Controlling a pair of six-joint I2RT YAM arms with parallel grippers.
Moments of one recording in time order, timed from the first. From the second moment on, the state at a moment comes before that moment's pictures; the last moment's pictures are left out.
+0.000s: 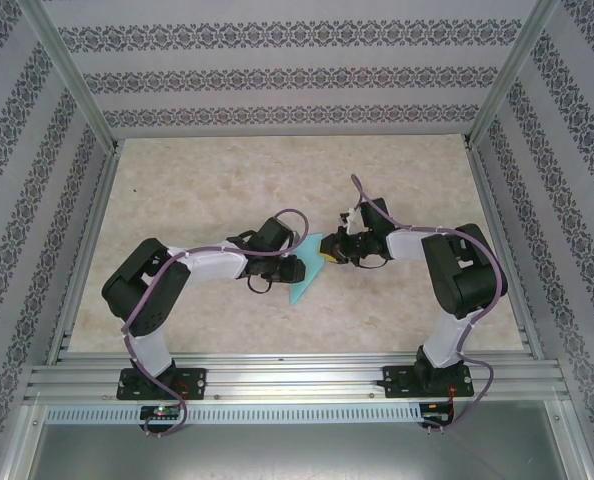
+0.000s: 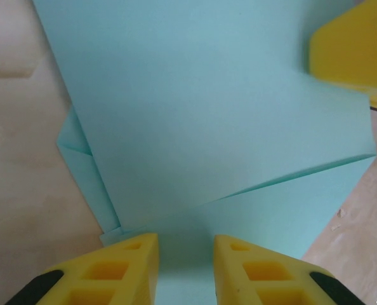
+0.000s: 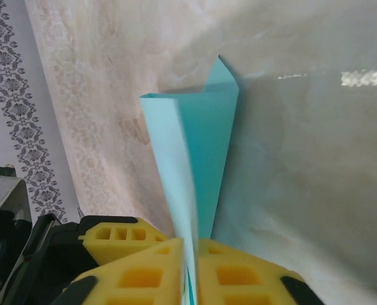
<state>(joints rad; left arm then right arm) -0.72 1.79 0.98 -0.21 0.30 -0.63 0.31 1.80 0.84 -0.01 -0.81 0.71</state>
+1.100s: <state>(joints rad) -0.71 1.82 0.96 -0.16 0.30 -0.64 0.33 1.71 0.76 -0.19 -0.71 0.62</state>
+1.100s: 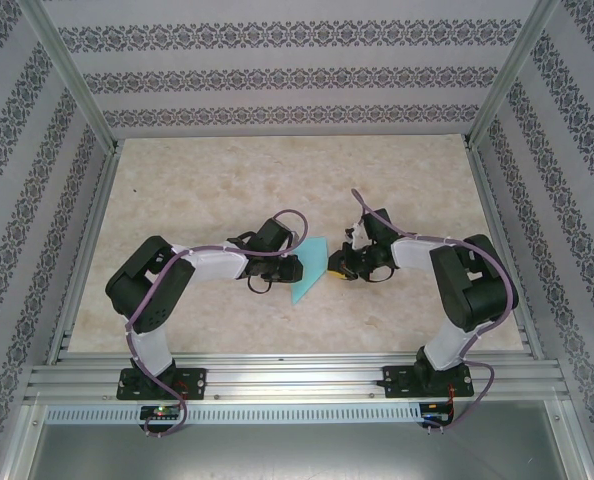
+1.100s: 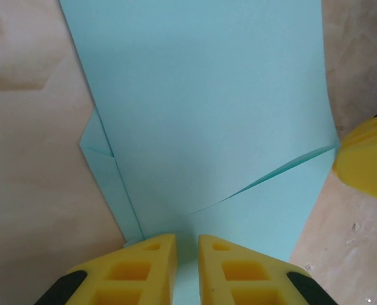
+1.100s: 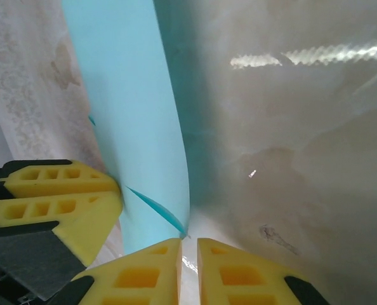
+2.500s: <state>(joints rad) -0.71 1.82 0.96 -0.15 0.29 -0.64 0.39 1.74 0.74 0.08 -0.76 0.80</state>
